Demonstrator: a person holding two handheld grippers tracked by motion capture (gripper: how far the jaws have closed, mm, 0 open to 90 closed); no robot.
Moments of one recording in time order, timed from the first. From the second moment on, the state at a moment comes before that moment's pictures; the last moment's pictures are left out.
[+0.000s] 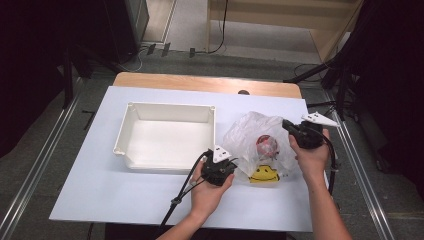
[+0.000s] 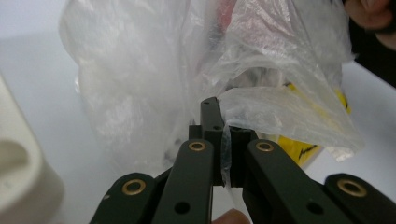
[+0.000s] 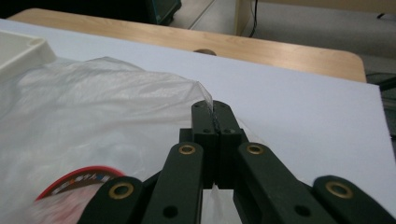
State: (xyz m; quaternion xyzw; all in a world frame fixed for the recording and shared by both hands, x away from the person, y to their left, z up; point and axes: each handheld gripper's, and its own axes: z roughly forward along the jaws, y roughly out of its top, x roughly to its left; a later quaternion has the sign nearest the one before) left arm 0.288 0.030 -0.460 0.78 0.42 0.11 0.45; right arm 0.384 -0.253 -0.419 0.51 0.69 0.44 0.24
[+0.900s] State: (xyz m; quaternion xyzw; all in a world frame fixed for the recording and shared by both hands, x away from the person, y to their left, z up) left arm 0.286 0.048 -0.480 0.80 0.43 0.08 0.42; right arm 0.353 -0.275 -0.434 0.53 0.66 0.49 0.19
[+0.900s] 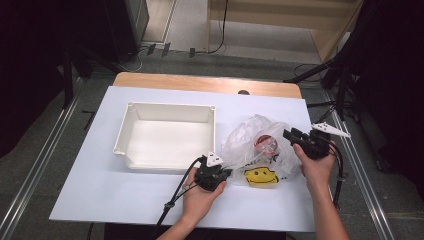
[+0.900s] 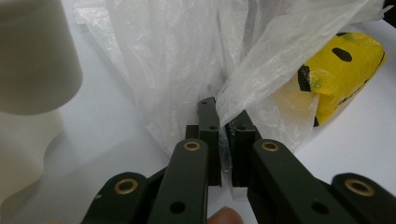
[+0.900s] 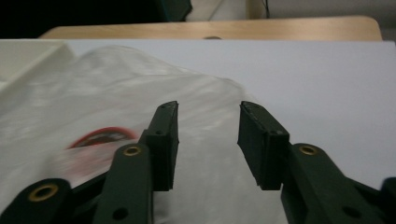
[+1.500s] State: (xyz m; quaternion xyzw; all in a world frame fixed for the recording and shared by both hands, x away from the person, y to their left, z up) left arm 0.285 0.054 -0.480 0.78 0.44 0.08 0.43; right arm 0.294 -0.229 -0.451 0.51 0.71 0.45 0.19
